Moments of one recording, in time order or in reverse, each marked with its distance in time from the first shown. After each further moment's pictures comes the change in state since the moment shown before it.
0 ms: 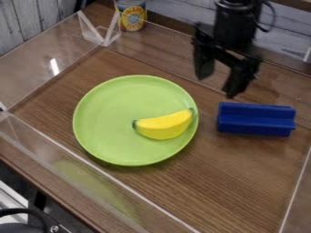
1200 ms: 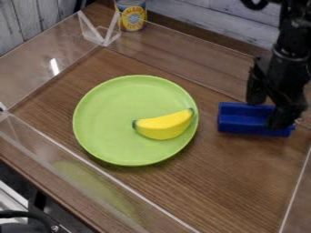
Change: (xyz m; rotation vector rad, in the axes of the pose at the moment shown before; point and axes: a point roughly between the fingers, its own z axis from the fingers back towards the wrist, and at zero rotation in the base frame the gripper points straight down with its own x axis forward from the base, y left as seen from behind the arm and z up) arm 0.051 -0.034 -0.042 0.080 -0.069 -0.277
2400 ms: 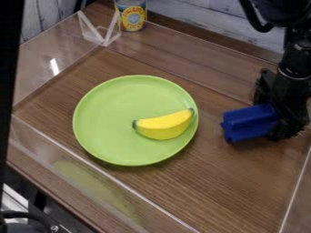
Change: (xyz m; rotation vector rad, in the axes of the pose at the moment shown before) arm 0.017 0.000 -0.023 0.031 -0.040 -0.021
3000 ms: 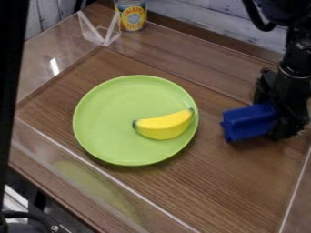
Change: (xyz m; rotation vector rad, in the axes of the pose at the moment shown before) arm -0.001 0.002 0.002 0.004 0.021 -0.007
